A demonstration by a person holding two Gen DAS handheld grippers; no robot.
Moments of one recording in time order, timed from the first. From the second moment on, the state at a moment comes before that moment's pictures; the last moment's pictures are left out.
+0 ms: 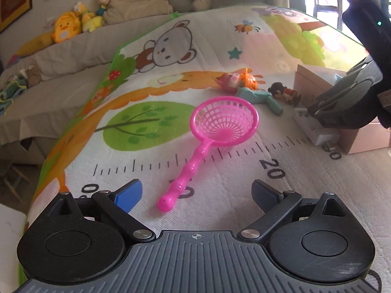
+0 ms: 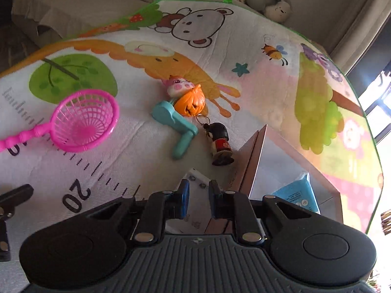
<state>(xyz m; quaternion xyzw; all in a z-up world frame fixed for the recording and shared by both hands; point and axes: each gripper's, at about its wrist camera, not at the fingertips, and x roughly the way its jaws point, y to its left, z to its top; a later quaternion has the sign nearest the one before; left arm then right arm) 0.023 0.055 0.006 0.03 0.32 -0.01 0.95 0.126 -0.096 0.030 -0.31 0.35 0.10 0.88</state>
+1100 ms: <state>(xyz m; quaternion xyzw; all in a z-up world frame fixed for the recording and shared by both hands) 0.071 0.075 0.001 -0.03 0.35 -0.04 0.94 0.073 -0.106 0.028 -0.16 0.36 0.18 0.90</state>
